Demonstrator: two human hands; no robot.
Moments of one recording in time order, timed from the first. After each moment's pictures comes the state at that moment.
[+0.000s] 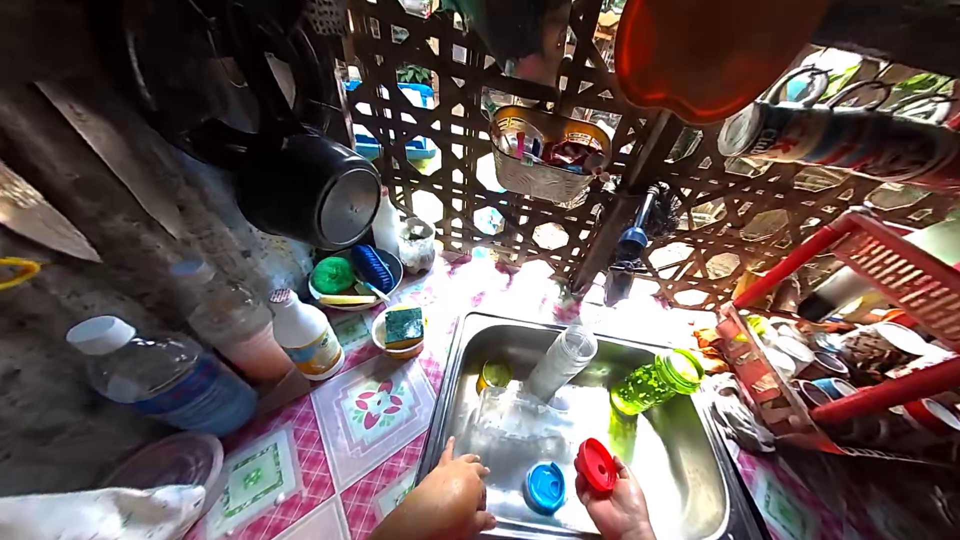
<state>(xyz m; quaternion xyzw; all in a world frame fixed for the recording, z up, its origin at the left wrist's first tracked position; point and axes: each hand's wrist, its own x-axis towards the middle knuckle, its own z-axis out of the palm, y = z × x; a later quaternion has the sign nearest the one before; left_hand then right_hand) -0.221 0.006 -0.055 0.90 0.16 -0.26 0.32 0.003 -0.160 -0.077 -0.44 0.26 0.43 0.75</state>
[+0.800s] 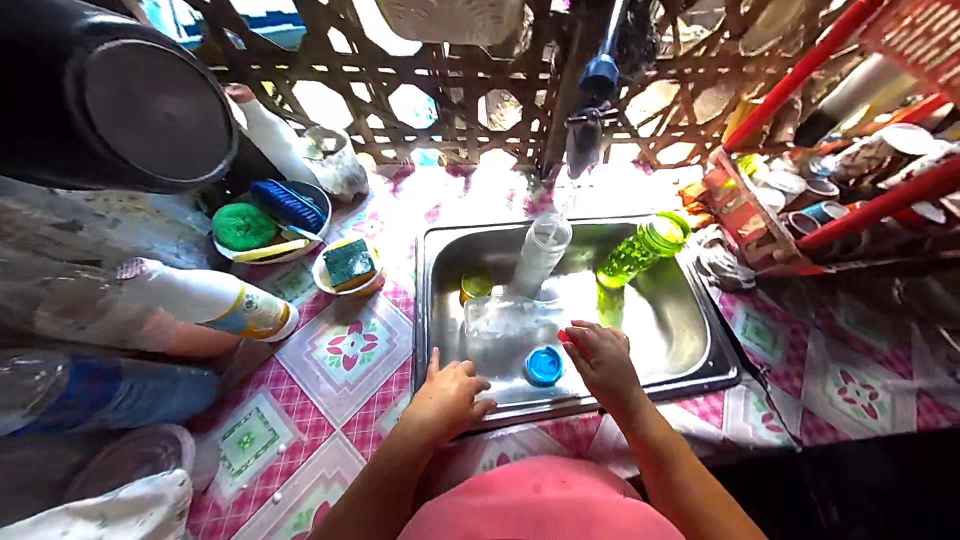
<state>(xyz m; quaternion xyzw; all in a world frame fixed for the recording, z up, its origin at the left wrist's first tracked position) -0.219 0.001 -0.058 0.92 0.19 -0.22 0.27 -0.008 -0.180 -0.055 -0.82 -0.50 0.03 0.29</state>
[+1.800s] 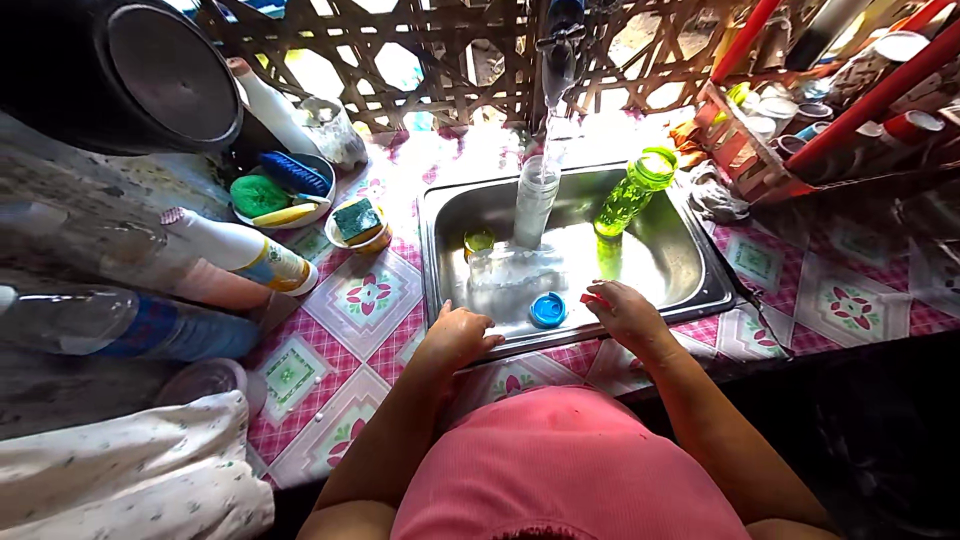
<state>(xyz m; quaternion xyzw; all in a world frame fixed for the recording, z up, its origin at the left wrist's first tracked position) -0.220 -0.015 -0.041 0.92 0.21 -0.26 0.22 -0.012 -0.232 -0.036 -0.84 -0.47 0.17 0.23</state>
